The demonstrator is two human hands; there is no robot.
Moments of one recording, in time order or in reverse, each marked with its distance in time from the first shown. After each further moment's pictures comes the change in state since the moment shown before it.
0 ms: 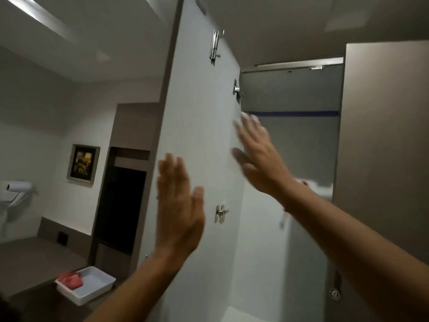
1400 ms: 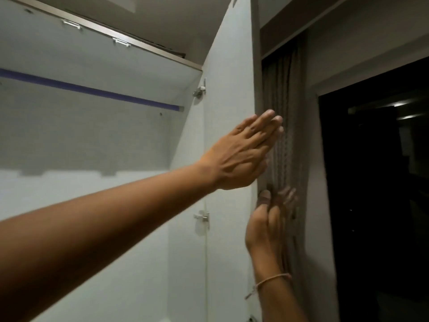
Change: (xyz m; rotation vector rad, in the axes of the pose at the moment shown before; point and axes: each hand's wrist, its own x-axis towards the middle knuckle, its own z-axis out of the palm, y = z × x) left_hand 0.053 0.332 0.259 -0.272 -0.174 1.141; right_hand -0.260 0.143 -0.130 -0.302 0.785 1.116
